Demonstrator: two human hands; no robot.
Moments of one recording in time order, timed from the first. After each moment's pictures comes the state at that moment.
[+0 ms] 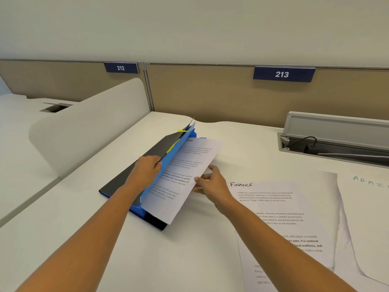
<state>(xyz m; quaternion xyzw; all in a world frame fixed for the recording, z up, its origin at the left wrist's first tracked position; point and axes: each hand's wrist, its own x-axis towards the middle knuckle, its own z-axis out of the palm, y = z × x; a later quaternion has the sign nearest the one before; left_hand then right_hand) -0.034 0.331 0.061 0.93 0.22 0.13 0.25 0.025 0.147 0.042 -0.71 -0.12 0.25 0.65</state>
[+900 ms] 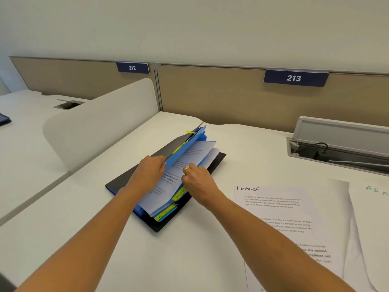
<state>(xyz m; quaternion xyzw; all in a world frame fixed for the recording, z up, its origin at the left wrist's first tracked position) -0.047 0.327 0.070 0.95 0.22 0.14 0.16 0.031 0.193 0.037 -0.82 -0.55 -0.15 -0.03</state>
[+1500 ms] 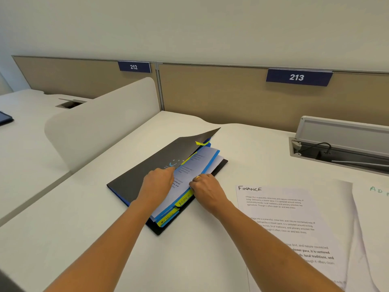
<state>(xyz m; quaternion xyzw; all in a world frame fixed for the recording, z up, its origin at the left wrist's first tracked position) -0.050 0.305 0.046 0.97 0.21 0.10 0.01 0.048 0.184 -0.005 -0.84 -0.54 -0.10 0.06</state>
